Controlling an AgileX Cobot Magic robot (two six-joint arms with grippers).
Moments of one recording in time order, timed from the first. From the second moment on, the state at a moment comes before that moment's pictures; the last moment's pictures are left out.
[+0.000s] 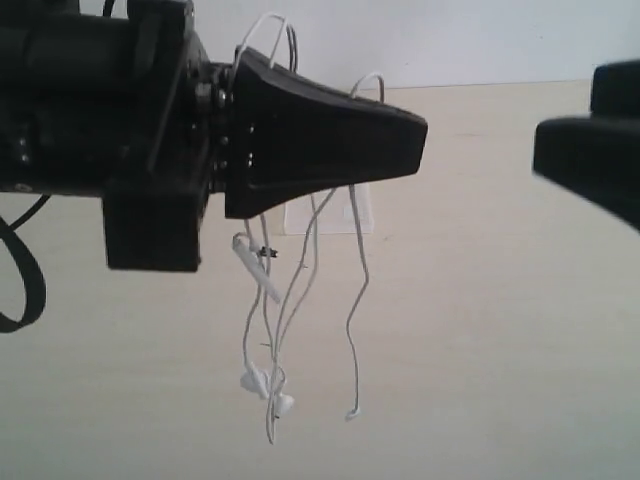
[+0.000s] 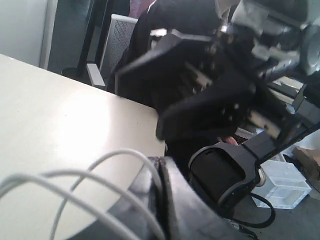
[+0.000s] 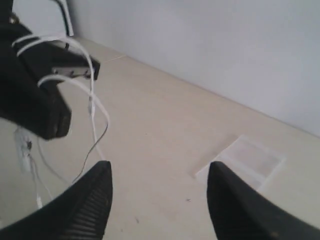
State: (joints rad) left arm -0.58 1.26 -0.84 1.44 -0.84 -1.57; right arm 0.65 0.58 -0.59 0.48 0.43 -0.46
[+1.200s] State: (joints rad) left arm -0.58 1.26 -0.89 1.16 -0.63 -1.18; right arm 0.65 1.00 -0.55 1.74 0.44 -1.97
